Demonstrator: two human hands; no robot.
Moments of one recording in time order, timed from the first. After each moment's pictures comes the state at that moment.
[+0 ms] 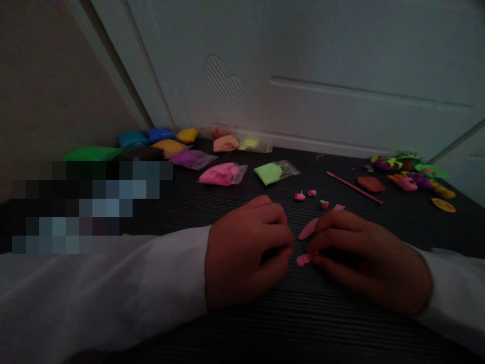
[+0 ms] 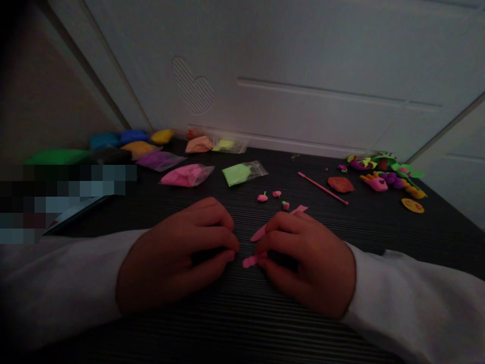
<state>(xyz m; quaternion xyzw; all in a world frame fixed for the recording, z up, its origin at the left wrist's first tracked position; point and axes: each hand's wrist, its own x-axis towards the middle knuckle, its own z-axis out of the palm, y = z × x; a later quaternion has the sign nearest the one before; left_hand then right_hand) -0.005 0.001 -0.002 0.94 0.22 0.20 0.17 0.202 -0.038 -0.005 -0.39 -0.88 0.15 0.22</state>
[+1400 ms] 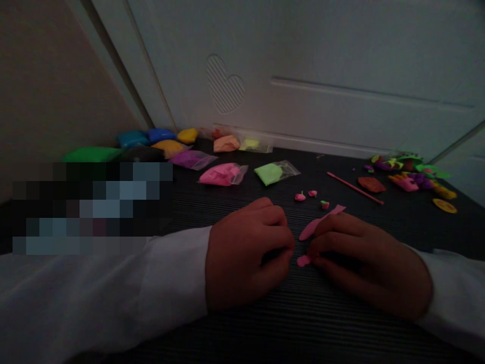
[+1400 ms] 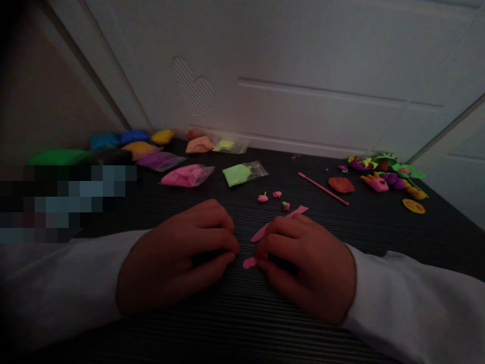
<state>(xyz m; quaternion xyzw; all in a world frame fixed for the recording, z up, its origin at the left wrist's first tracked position) -0.005 0.001 -0.001 0.94 0.22 0.19 0.17 0.201 -0.039 -0.004 -0.38 -0.89 0.13 0.21</state>
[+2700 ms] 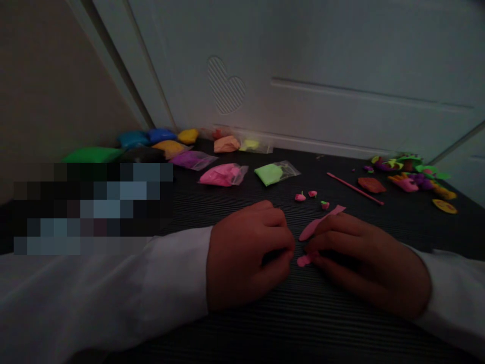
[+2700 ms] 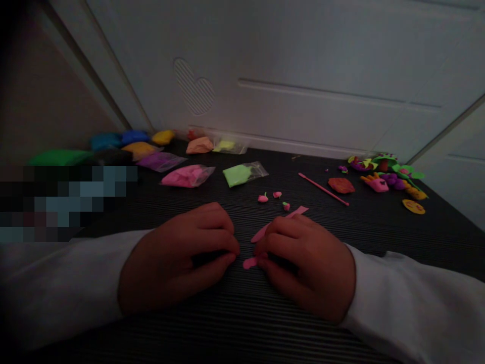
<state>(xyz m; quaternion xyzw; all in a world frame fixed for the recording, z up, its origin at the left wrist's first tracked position) -0.005 0.001 -0.001 0.94 0.22 0.17 0.18 0.202 -0.039 -0.006 -0.39 -0.89 0.15 0.21</state>
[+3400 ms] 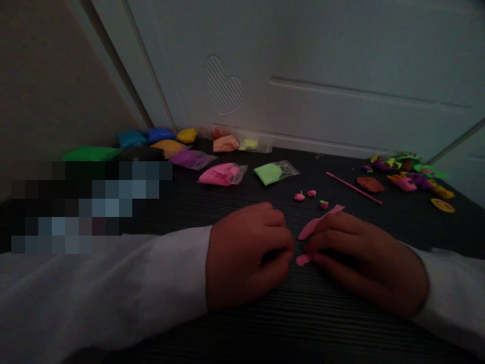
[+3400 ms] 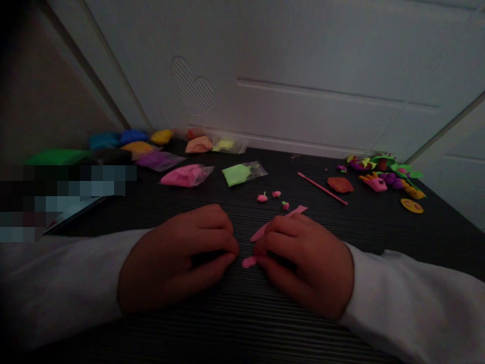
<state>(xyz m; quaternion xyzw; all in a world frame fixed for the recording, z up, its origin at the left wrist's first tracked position) -0.005 0.001 -0.002 0.95 0.21 0.17 0.18 0.203 -0.037 -0.005 -0.37 -0.89 0.15 0.20</state>
